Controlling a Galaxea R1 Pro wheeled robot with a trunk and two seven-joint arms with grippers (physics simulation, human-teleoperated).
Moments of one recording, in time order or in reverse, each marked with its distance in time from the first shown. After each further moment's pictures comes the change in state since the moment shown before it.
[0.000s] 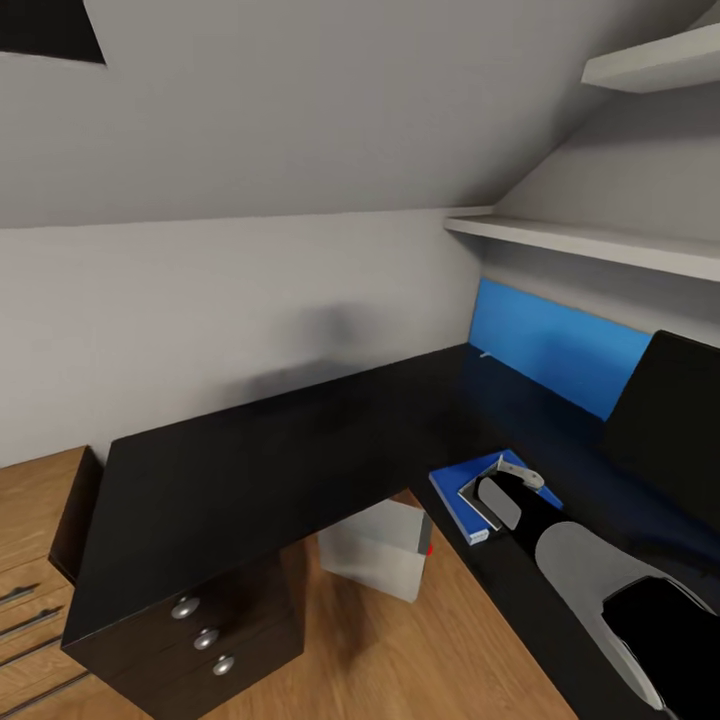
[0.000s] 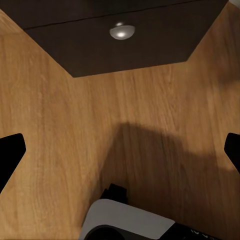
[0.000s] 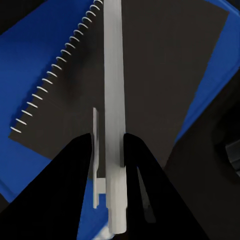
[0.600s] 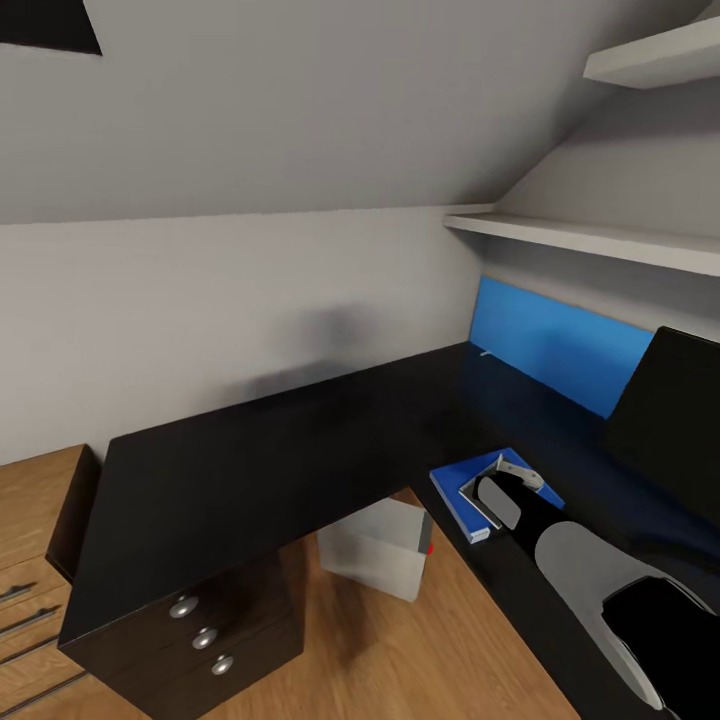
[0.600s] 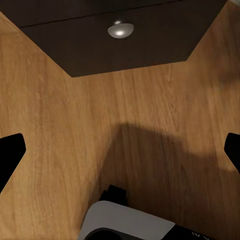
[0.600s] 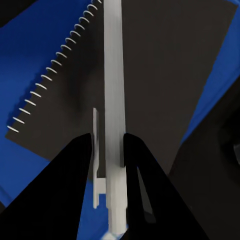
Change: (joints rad) left arm 0.000 0.001 -0.001 0.000 0.000 0.000 -0.004; right arm 0.000 0.001 0.000 -0.002 0.000 0.000 0.000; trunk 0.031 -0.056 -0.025
